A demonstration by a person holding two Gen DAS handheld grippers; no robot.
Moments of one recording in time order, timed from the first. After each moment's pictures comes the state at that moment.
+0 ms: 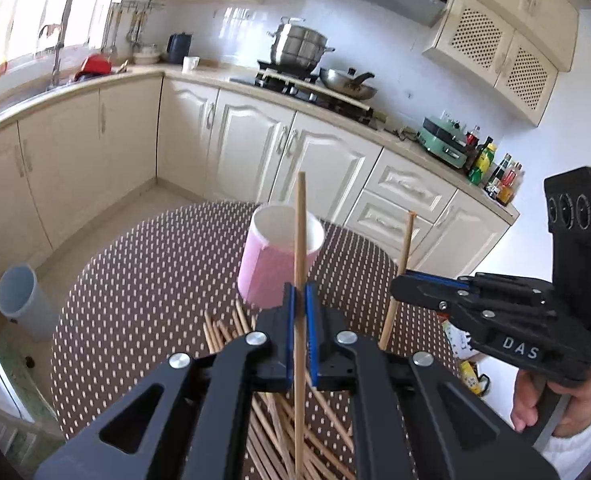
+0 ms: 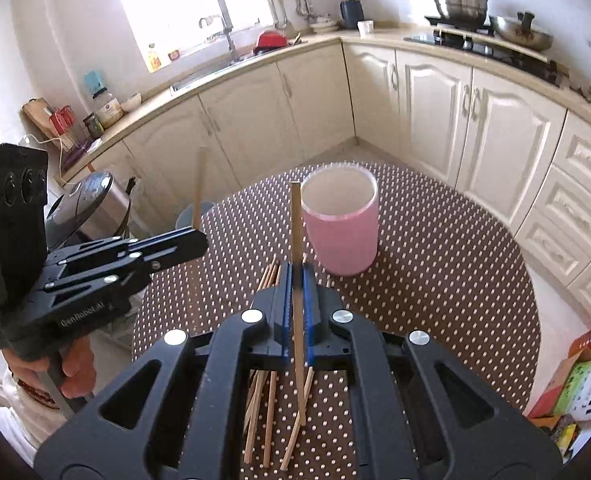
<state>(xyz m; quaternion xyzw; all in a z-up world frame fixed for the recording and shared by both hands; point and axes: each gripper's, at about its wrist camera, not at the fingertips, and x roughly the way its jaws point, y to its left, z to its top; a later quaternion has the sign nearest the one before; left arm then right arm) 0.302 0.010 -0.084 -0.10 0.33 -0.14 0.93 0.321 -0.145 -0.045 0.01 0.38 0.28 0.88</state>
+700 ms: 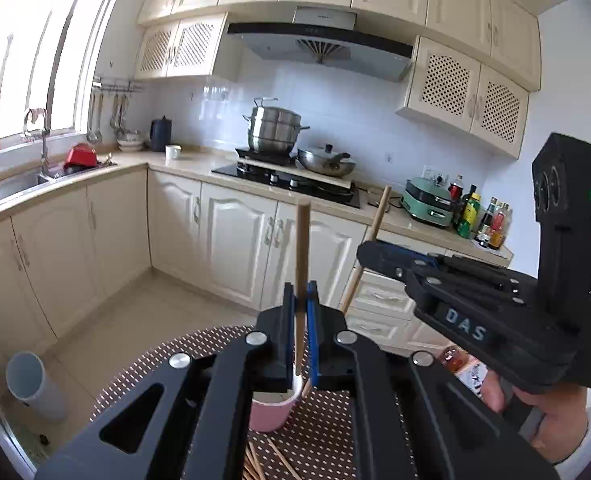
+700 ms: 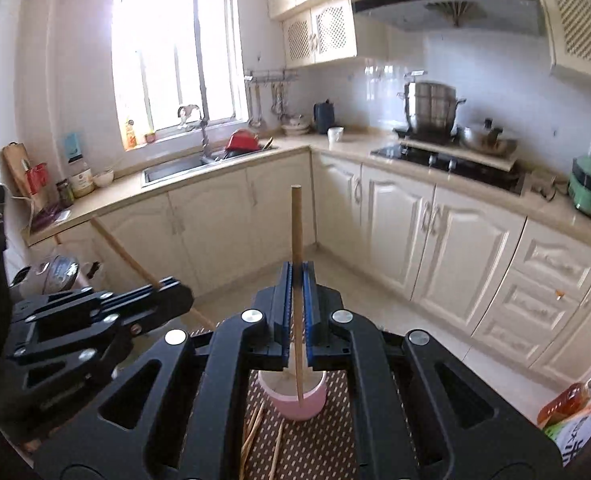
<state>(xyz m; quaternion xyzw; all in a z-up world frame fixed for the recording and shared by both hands) 0.335 -0.010 0.035 -0.06 0.20 -0.14 0.97 0.367 -0.136 0.068 -0.01 0.20 0.21 0.96</state>
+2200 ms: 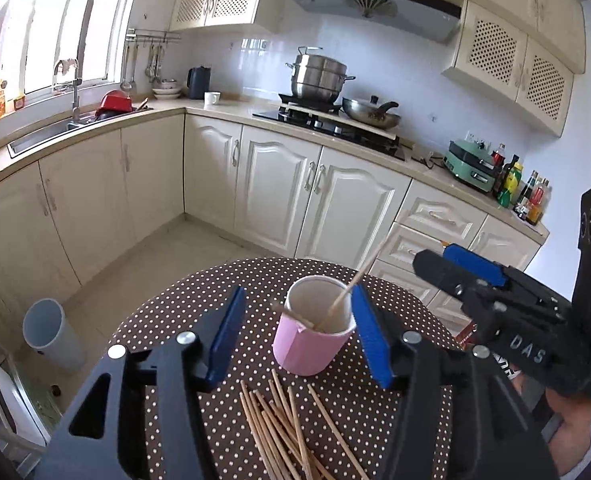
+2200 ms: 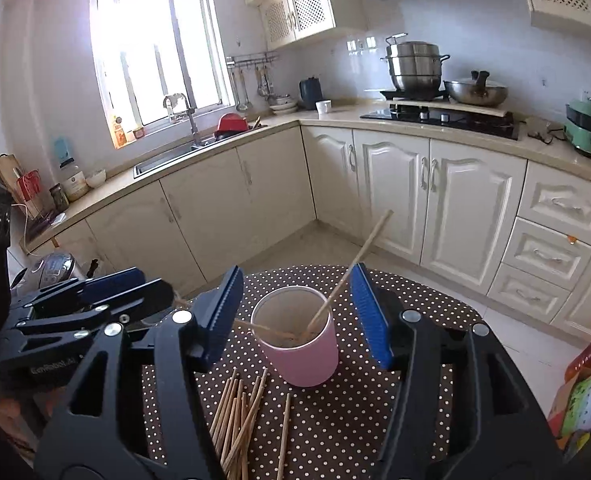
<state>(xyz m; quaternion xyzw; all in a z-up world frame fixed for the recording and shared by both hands) 0.332 0.026 -0.053 -0.08 0.28 -0.09 0.95 0.354 -0.149 -0.016 0.04 0.25 0.20 0.95</state>
